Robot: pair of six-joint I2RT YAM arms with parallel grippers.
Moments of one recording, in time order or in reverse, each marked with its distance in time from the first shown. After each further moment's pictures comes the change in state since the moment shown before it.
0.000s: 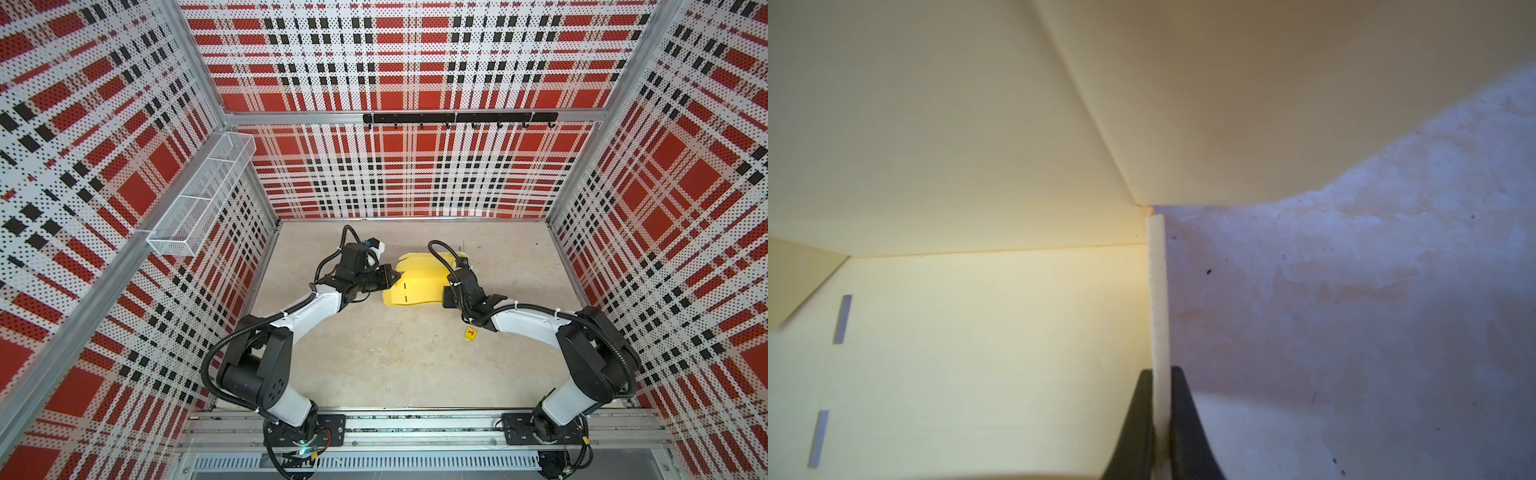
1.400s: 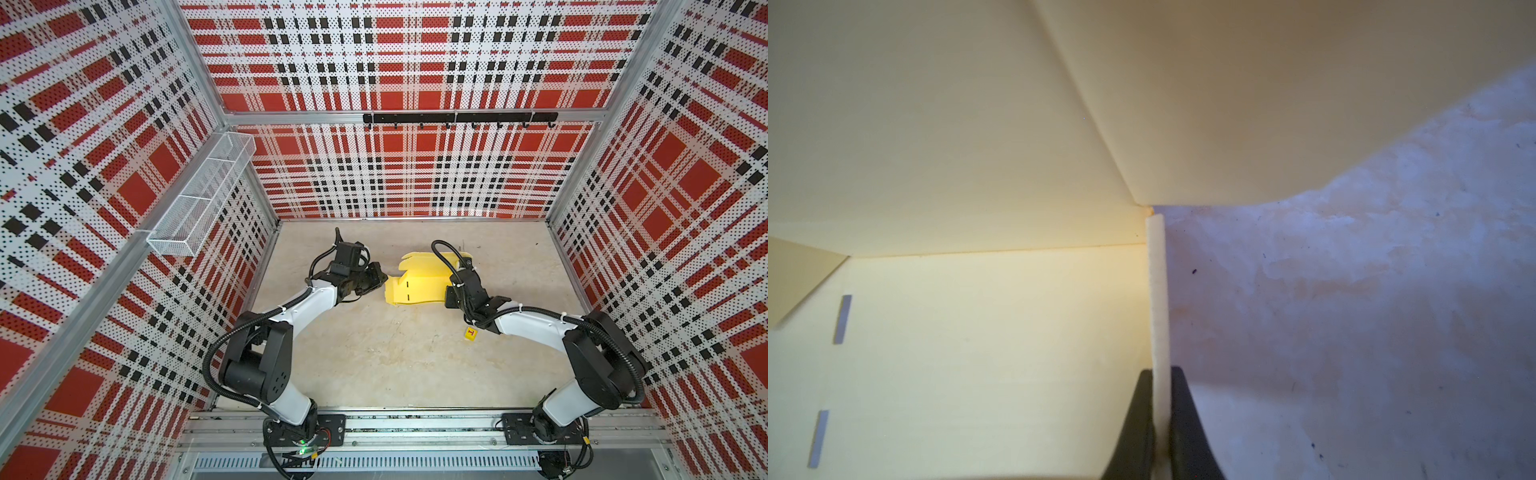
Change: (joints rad) left arm 0.057 0.027 0.034 -0.143 -0.076 -0.168; right arm 0.003 -0.040 -0.023 -0.008 0.032 0.010
